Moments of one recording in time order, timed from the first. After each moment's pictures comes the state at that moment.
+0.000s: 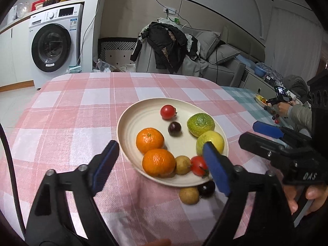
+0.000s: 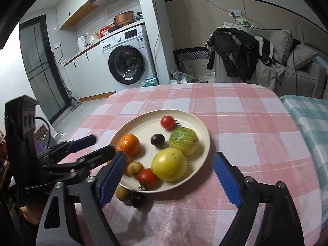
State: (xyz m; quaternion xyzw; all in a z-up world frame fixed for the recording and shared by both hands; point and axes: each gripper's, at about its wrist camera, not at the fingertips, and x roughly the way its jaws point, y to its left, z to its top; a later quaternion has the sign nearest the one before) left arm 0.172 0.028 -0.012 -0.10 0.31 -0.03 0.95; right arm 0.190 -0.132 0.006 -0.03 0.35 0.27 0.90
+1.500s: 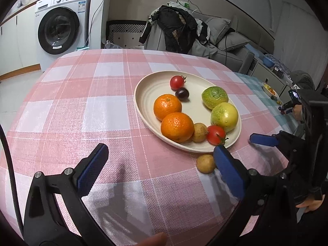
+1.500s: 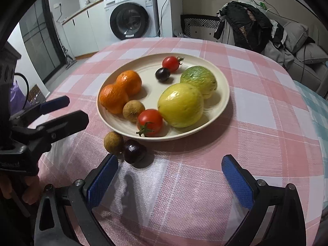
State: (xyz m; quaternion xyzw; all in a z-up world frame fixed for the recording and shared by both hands) left arm 0.155 0.041 -0.038 -0.11 0.37 -0.01 0.92; right arm 0.173 -0.101 -0.055 -0.14 0.46 0.26 0.84
